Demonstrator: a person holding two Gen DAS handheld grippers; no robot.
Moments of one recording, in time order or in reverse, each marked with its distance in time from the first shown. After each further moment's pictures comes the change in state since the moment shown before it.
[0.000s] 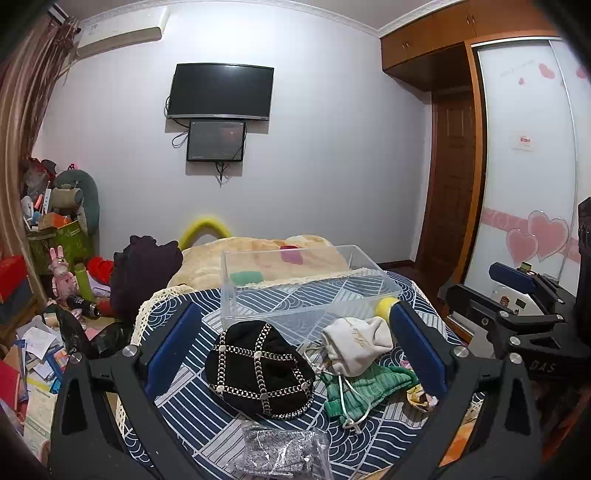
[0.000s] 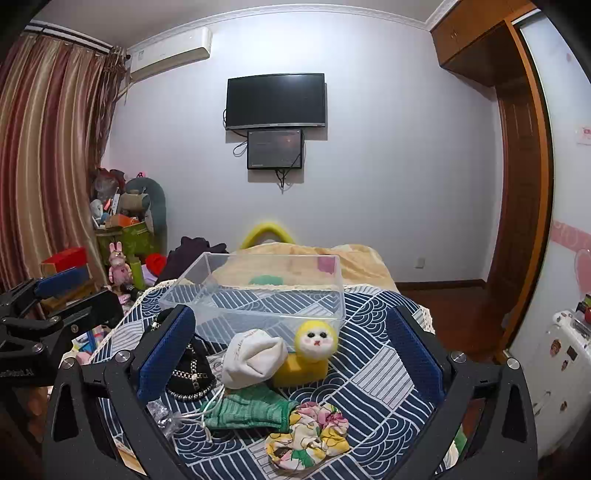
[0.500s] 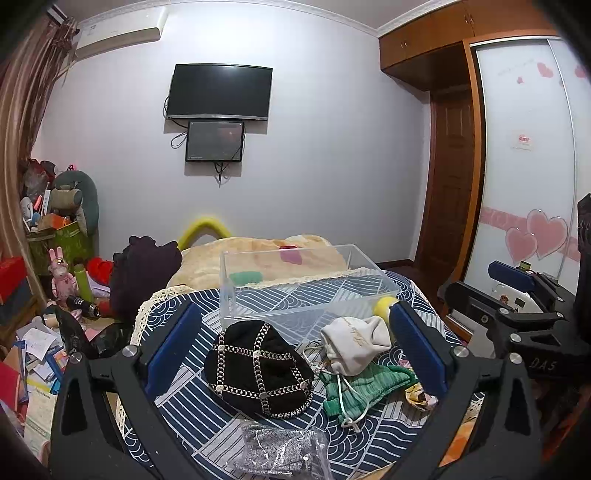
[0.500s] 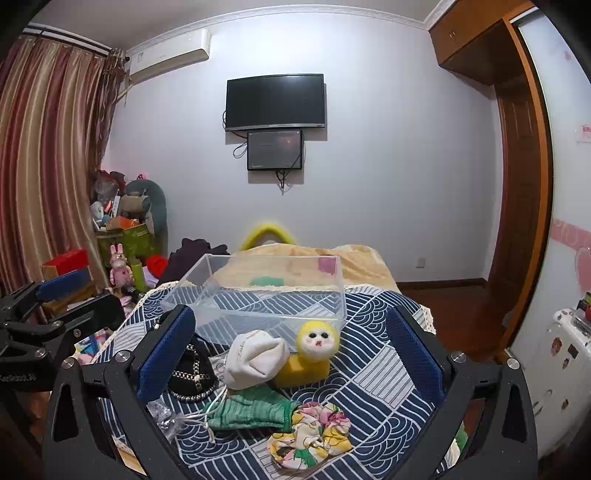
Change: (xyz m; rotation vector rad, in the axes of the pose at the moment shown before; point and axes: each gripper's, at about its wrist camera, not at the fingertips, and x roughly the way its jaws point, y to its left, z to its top) left arm 0.000 -0.002 -0.001 0.006 0.001 -0.001; right arm -0.004 -0.001 0.006 0.006 -0.001 0.000
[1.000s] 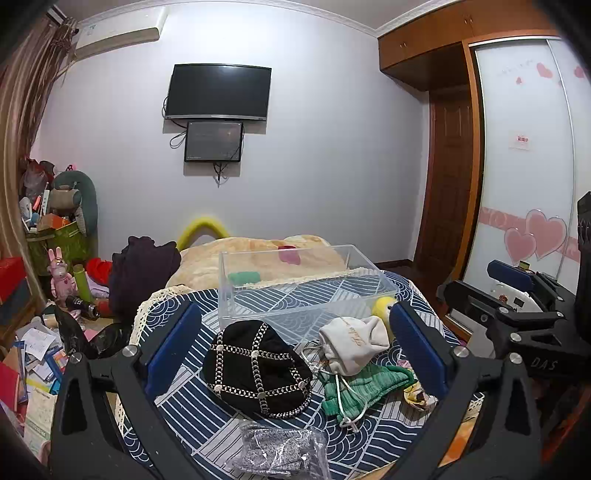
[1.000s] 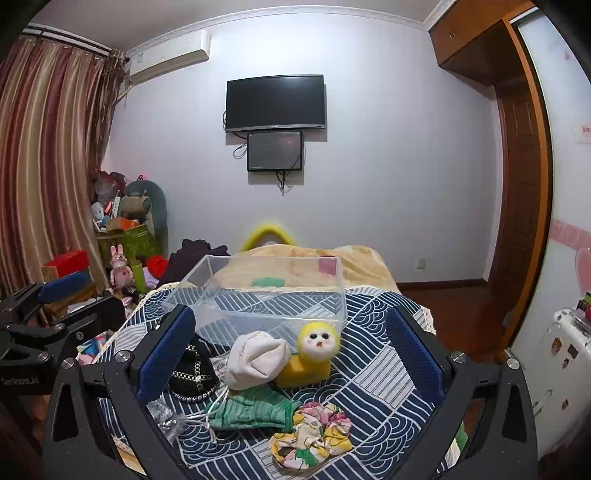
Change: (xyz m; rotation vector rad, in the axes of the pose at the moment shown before) left arm -0.001 -0.003 0.000 0.001 -0.001 -0.003; right arm -0.003 -0.001 0.002 0.003 -0.006 0.001
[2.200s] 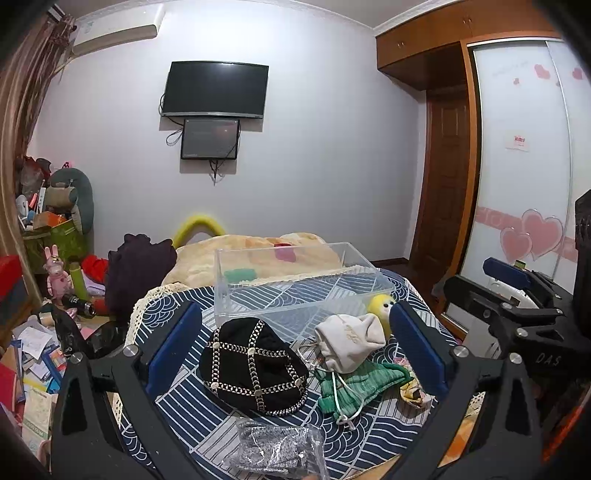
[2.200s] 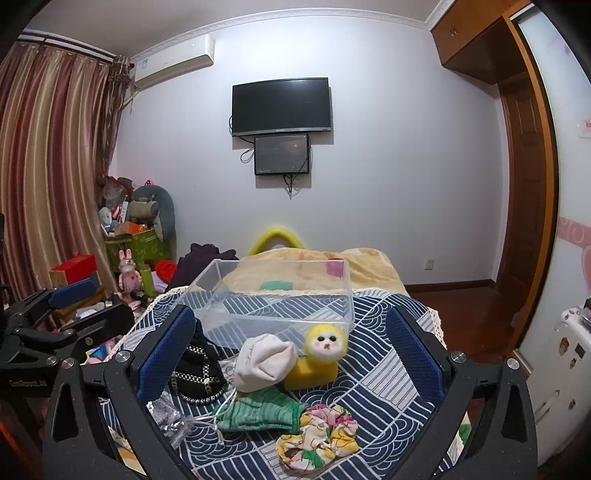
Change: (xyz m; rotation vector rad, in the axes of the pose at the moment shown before) left arm 0.001 0.001 0.000 -0.003 0.018 -0.019; right arm -0.002 -0.001 -0.001 0.013 -0.013 0.039
